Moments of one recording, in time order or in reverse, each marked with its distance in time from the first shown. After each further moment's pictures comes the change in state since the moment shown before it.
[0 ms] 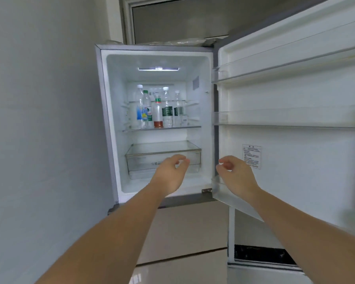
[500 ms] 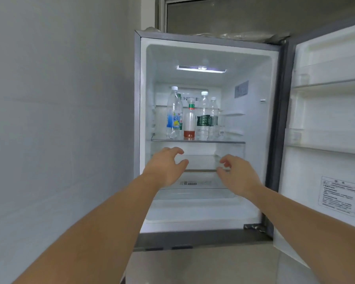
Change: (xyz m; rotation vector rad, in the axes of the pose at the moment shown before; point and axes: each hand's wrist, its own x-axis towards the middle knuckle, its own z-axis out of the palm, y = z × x) left_hand 0.148 -0.113 -0.127 0.331 0.114 0.074; right_hand 0.141 -0.061 0.167 -0.342 -0.091 -0.160
